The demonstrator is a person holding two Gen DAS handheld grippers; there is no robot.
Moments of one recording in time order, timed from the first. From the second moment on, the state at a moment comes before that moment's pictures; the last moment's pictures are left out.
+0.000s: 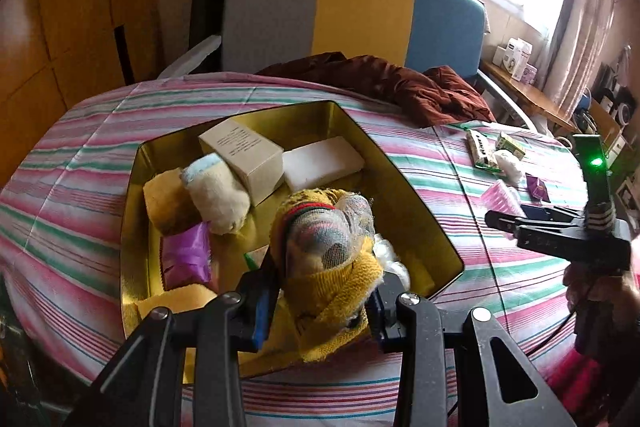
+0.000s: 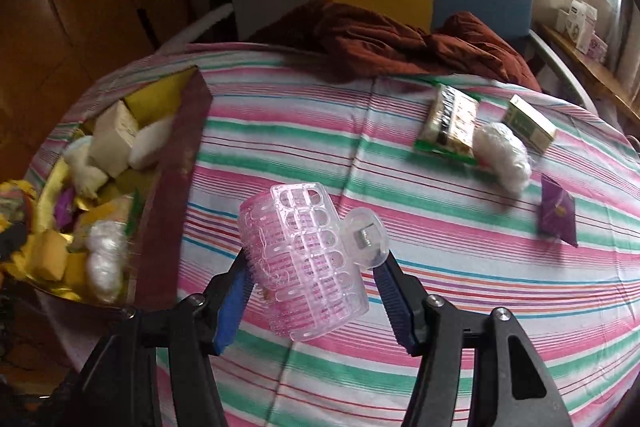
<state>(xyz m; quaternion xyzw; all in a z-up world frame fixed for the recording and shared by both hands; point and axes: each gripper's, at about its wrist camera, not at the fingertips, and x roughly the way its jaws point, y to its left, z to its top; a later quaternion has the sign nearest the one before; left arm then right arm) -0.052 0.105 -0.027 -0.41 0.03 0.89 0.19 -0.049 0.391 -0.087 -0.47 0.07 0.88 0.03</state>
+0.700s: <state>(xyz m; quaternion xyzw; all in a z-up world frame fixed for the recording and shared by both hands) -0.050 0.069 -0.028 -0.41 0.00 0.90 0.17 -0.052 0.276 -0.040 -0.41 0.12 0.90 -0.07</state>
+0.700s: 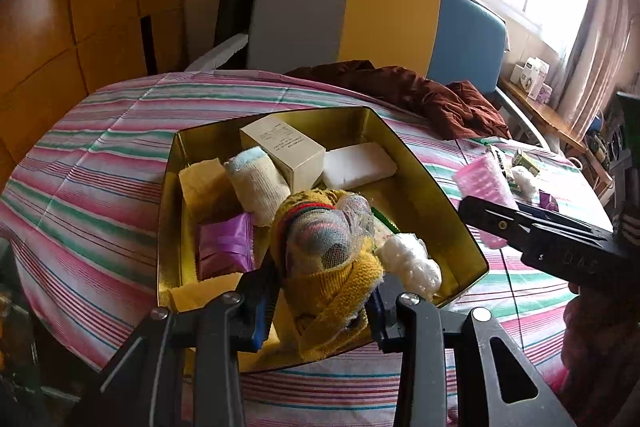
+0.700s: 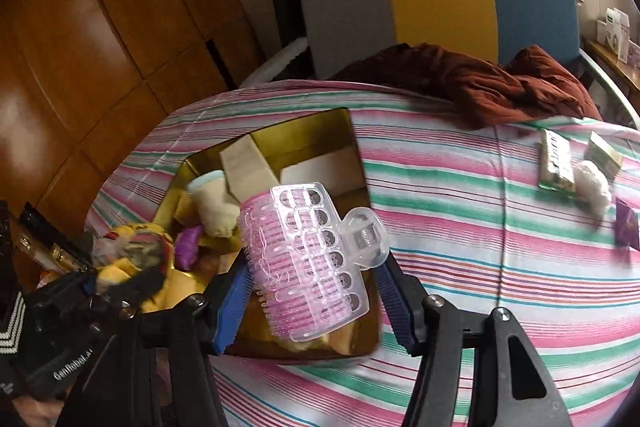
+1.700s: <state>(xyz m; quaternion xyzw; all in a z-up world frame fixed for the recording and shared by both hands) -0.087 0.055 -0.035 -0.43 -0.07 0.88 0.17 -0.095 0.253 -0.044 -0.43 0.07 0.90 -0.07</state>
